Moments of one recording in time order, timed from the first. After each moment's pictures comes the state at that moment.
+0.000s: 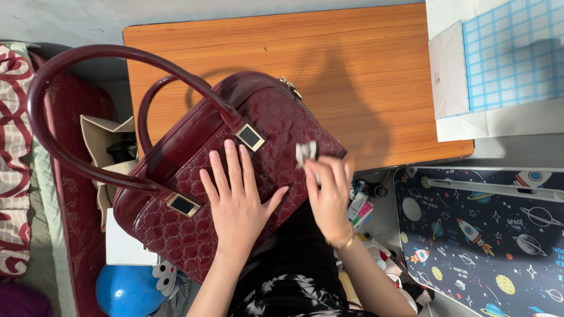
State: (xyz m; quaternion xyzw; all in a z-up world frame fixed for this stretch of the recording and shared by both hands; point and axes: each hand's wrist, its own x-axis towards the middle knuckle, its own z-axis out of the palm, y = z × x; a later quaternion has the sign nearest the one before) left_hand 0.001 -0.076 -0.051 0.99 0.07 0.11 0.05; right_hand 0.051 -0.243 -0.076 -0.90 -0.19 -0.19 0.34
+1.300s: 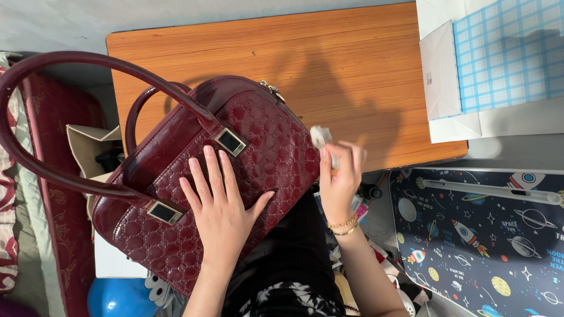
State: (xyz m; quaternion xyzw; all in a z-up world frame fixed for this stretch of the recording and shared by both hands) left_hand 0.008 -0.073 -0.050 0.99 0.09 0.11 0.04; right_hand 0.091 -0.266 -0.101 -0.89 -0.10 -0.24 0.38
